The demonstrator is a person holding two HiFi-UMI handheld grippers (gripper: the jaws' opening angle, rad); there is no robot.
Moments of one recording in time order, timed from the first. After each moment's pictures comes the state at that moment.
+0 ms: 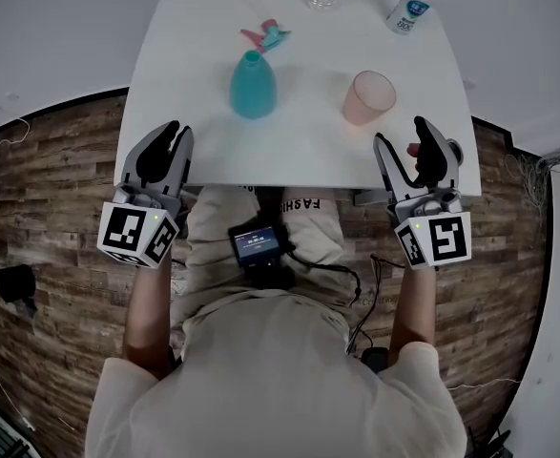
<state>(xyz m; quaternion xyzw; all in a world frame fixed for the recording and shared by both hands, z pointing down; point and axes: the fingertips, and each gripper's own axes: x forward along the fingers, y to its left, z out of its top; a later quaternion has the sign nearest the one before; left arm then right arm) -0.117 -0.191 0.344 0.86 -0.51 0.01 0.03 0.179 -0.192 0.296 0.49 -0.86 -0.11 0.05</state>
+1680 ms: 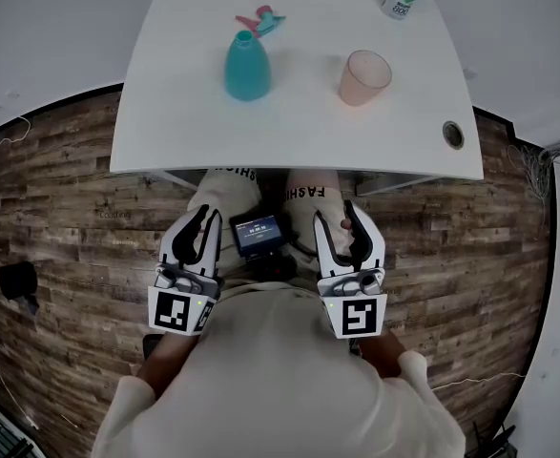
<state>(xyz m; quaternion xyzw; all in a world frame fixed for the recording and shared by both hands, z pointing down) -0.071 -0.046 0.406 0.86 -0.51 0.00 0.04 0.107 -0.050 0.371 0.54 -0.84 -0.08 0.00</state>
